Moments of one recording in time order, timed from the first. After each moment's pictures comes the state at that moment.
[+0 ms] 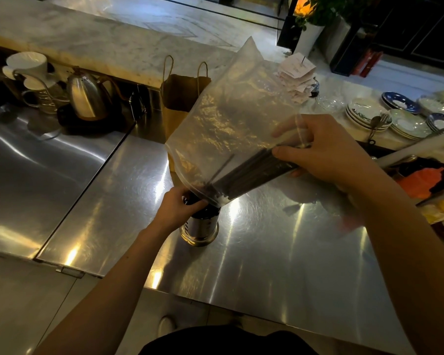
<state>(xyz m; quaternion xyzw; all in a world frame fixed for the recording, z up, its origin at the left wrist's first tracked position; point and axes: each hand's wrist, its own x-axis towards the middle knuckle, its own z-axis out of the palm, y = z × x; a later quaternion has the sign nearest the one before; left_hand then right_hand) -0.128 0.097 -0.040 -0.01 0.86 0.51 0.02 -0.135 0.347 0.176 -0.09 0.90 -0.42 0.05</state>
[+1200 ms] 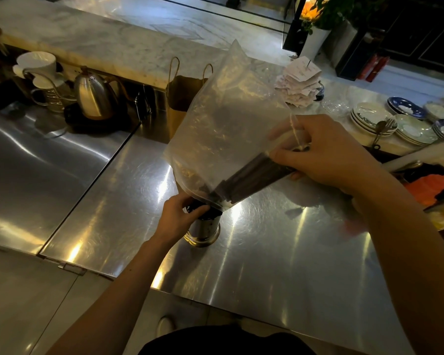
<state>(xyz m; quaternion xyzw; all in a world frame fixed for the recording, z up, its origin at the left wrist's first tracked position) -0.109 0.101 -0.056 -0.03 0.84 0.54 -0.02 -0.134 0.340 0.186 -0.13 0.92 -0.35 0.05</state>
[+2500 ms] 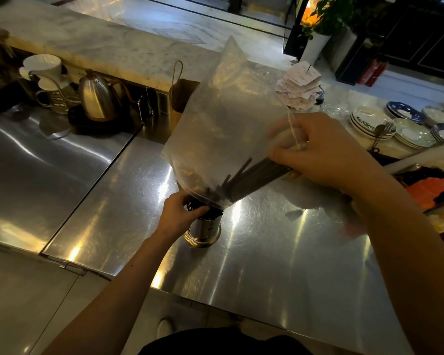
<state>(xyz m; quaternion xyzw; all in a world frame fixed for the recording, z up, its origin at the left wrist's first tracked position) -0.114 0.095 -0.059 -0.05 0.84 0.55 -0.01 -0.128 0.329 0.195 -0.14 0.94 -0.32 0.03</state>
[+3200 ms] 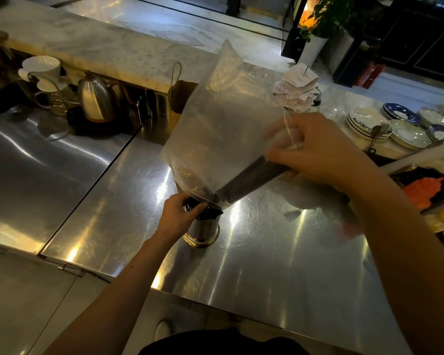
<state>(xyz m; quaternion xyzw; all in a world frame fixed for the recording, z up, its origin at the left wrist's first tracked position) -0.111 0.100 -0.055 -0.05 0.84 0.53 -0.03 -0.125 0.327 0.195 -0.13 0.93 -0.34 0.04</state>
